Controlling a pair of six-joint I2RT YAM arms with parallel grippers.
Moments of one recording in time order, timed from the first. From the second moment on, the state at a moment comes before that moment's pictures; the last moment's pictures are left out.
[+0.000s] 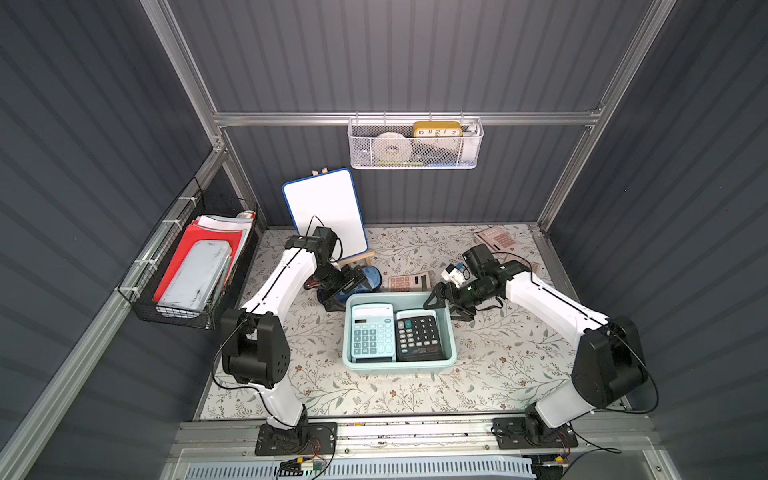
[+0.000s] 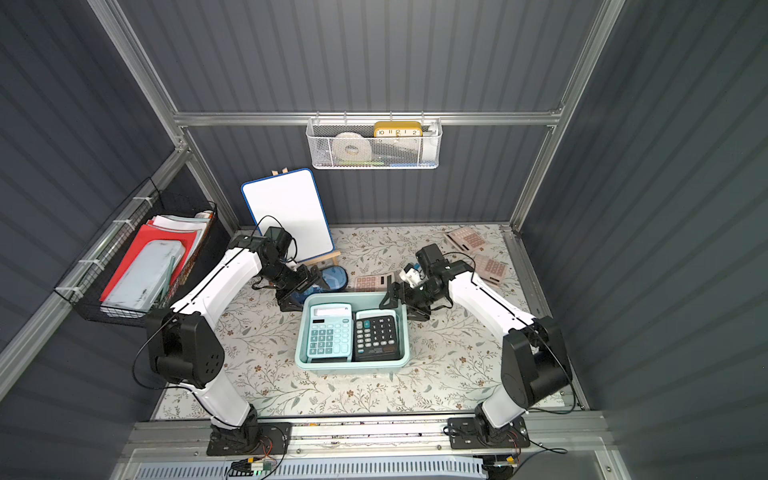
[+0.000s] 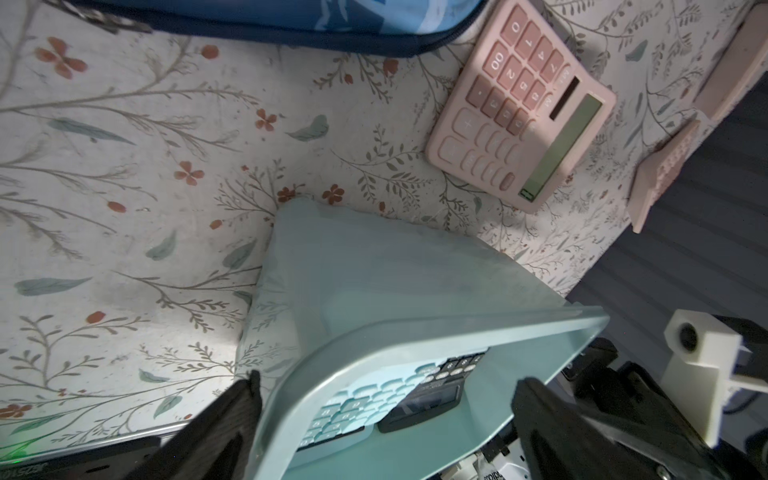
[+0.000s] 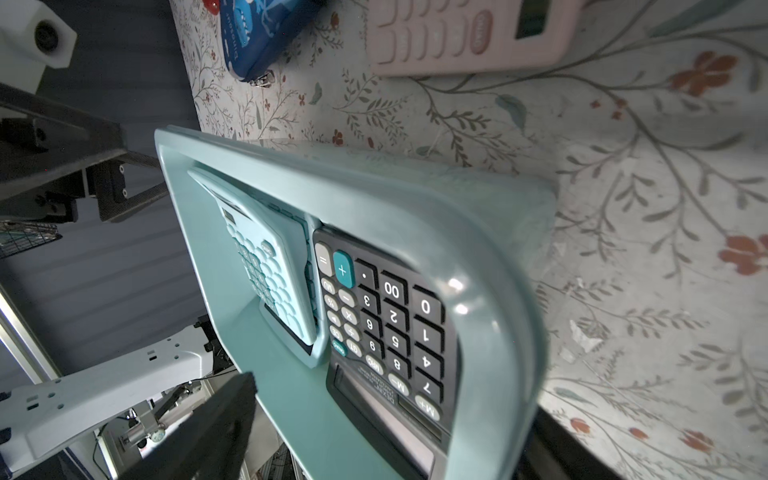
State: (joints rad) left arm -0.23 1.75 1.56 -1.25 0.49 -0.65; right arm 0.42 1.61 1.24 -0.83 -0.70 0.53
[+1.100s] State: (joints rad) left arm -0.19 1.74 1.77 -1.20 0.36 -0.66; right arm 0.04 1.40 1.16 -0.69 -0.19 0.80
